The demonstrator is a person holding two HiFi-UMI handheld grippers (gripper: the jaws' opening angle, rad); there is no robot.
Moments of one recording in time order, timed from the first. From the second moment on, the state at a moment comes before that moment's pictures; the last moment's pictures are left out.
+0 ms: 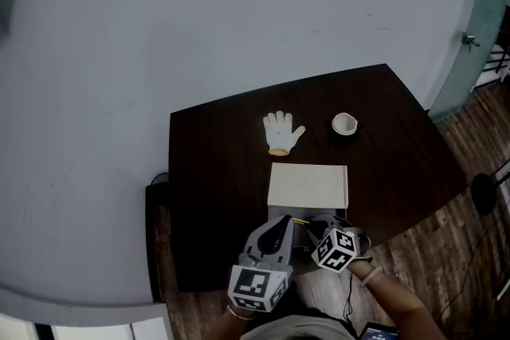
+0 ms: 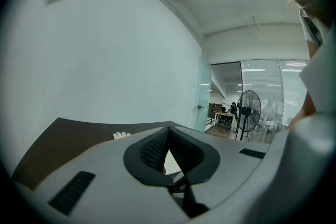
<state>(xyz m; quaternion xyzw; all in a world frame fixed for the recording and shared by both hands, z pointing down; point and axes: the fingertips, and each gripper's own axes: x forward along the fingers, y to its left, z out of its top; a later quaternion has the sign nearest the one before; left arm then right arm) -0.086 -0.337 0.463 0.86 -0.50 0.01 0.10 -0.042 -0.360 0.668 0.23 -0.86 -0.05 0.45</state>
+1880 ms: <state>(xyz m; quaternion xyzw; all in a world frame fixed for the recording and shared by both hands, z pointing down) -0.102 -0.335 0.486 0.85 -0.51 0.01 0.13 -0.048 -0.368 0.703 0.19 -0.83 0.01 0.52</state>
